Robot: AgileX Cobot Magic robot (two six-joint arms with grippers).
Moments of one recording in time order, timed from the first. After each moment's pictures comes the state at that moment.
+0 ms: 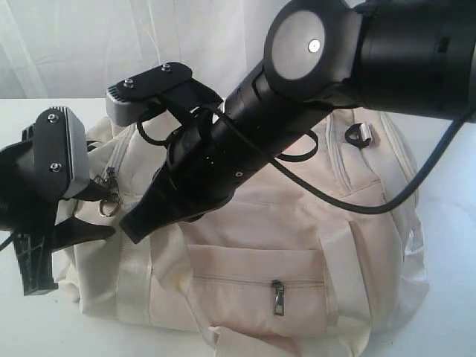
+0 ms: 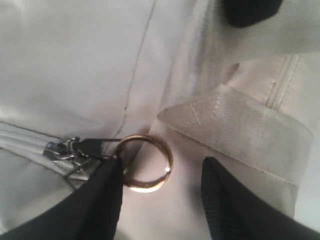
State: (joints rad) left arm -0.37 1.16 -0.66 -0.74 0.50 1.65; right arm 0.94 1.62 -1.28 0.49 0.76 -0.47
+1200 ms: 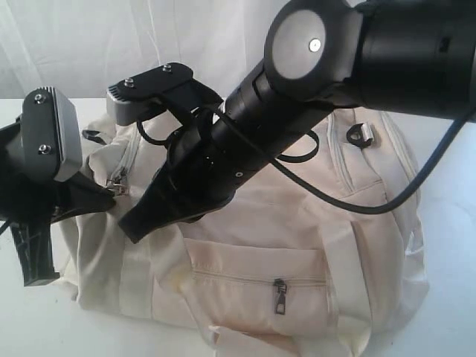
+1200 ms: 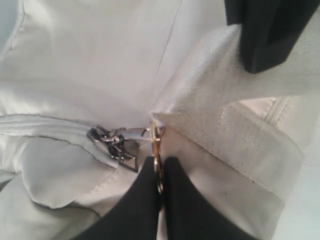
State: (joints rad) left arm -0.37 1.12 -0.68 -0.81 0.52 1.67; right arm 0.94 1.62 -1.28 0.49 0.77 -0.46
